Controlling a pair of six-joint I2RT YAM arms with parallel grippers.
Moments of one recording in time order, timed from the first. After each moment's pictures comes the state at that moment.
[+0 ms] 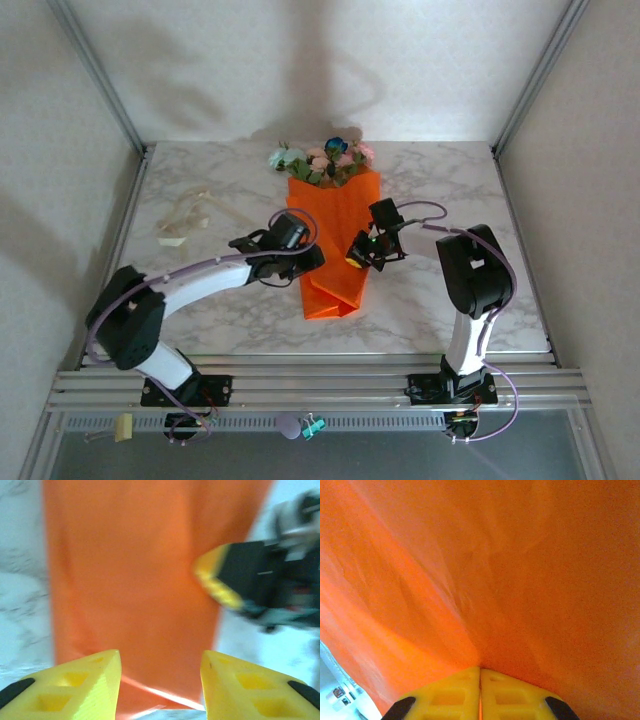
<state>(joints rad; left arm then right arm) -0.71 1.53 1.01 -0.34 0.09 -1.08 0.43 1.88 1.04 -0.29 -0.48 0.90</state>
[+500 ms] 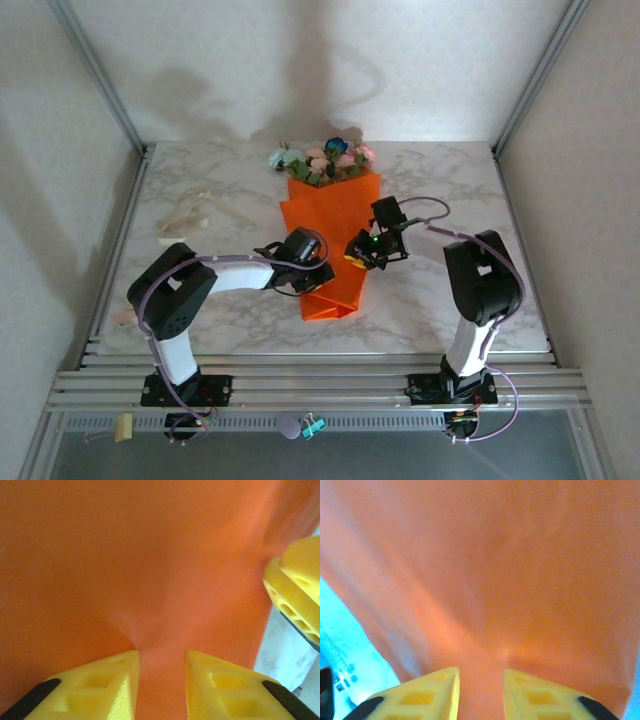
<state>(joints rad) -0.72 1.79 0.92 -0.06 0.25 -1.17 0.43 1.78 1.02 -0.34 -0.48 0.83</state>
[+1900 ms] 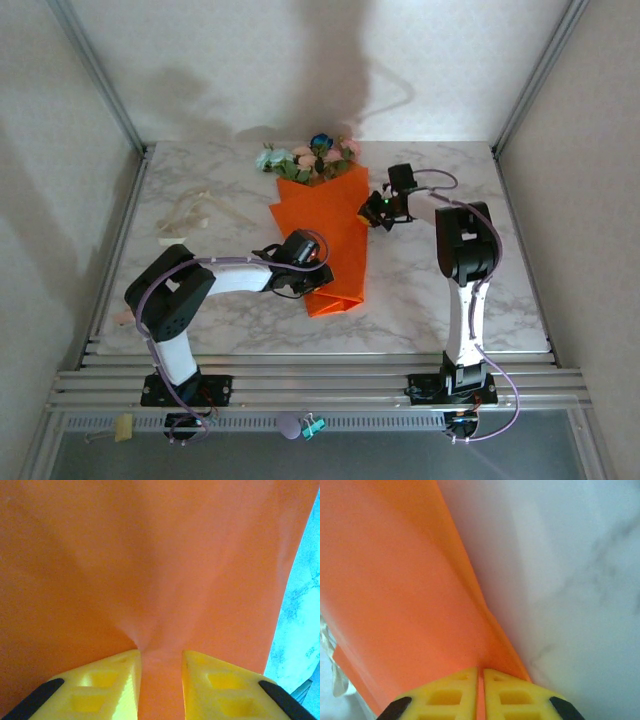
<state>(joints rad) -0.72 1.79 0.91 -0.06 0.25 -1.12 0.24 2.19 1.50 -0.33 -0.53 0.82</state>
